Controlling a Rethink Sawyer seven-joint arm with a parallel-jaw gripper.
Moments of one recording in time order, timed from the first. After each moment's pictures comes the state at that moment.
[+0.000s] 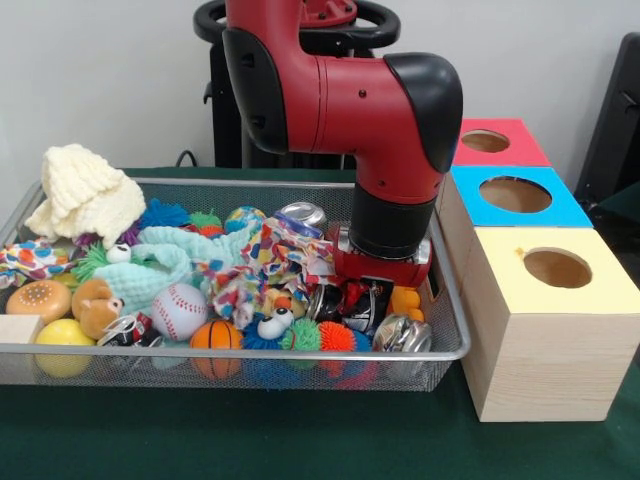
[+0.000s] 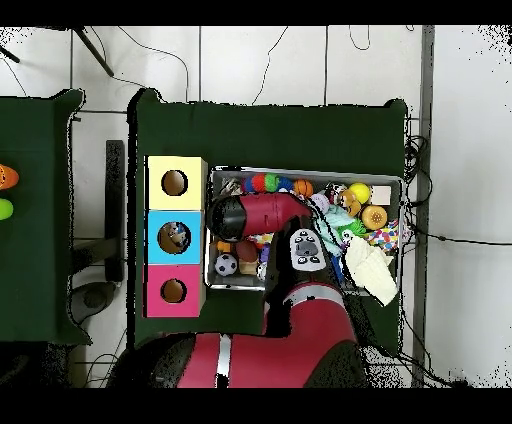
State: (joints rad) arm -0.17 -0.35 0.05 1.44 -0.26 0.51 1.97
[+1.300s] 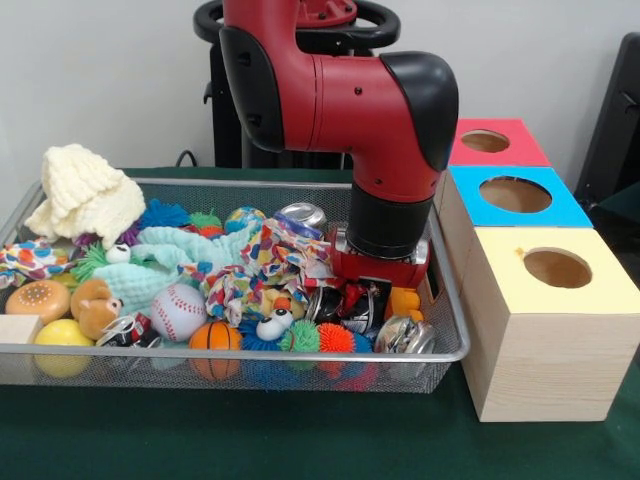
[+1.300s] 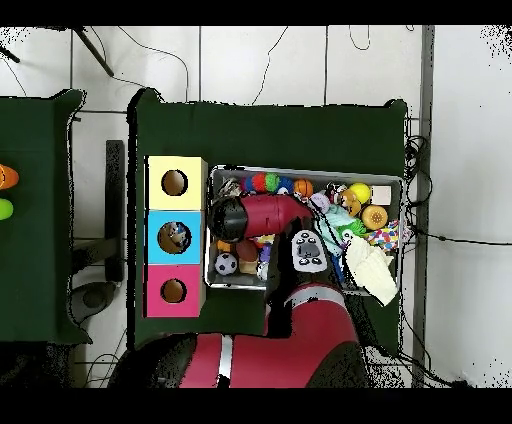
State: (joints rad) arm -0.17 -0.35 0.04 1.45 -0.26 0.47 1.97
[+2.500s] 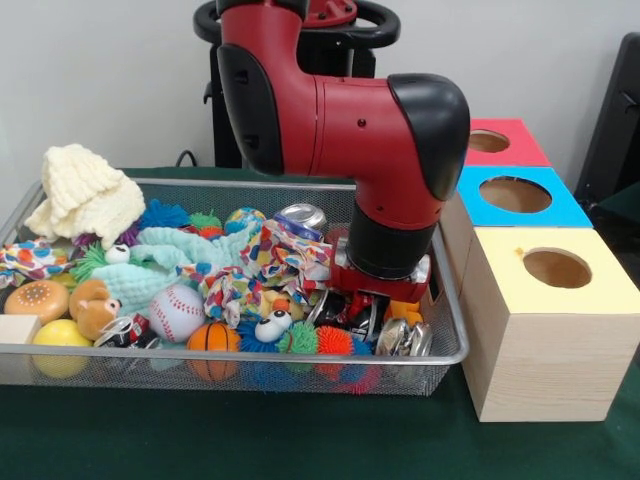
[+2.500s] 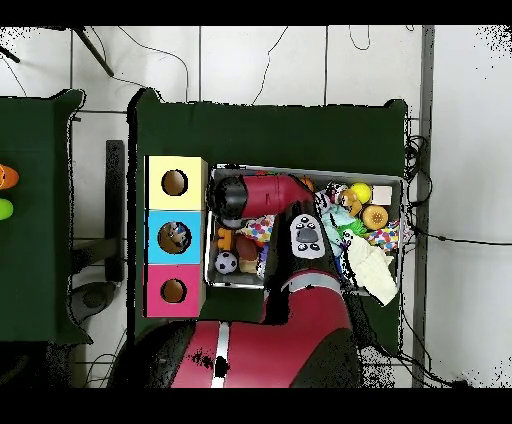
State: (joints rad) arm -0.16 -0.29 0.04 1.30 -0.22 0.71 1.97
